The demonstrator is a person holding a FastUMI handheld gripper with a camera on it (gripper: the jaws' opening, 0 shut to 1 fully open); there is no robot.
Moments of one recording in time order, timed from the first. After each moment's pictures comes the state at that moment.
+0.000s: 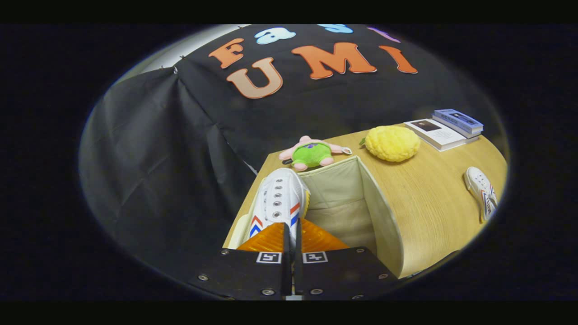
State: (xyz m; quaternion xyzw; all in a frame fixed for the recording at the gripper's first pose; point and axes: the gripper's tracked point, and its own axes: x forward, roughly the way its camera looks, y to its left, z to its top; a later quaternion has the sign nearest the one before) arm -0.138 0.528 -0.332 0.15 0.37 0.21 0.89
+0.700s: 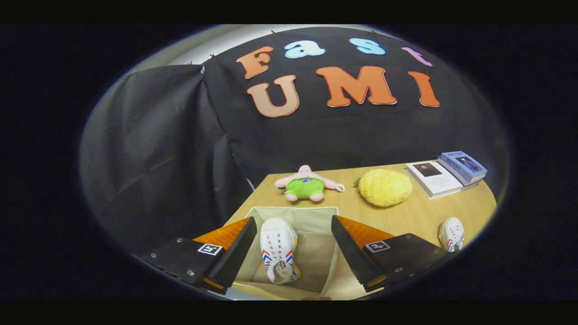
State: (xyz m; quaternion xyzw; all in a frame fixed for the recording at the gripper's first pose) arm -0.064 0.457 -0.262 0.08 0.26 0.22 0.94
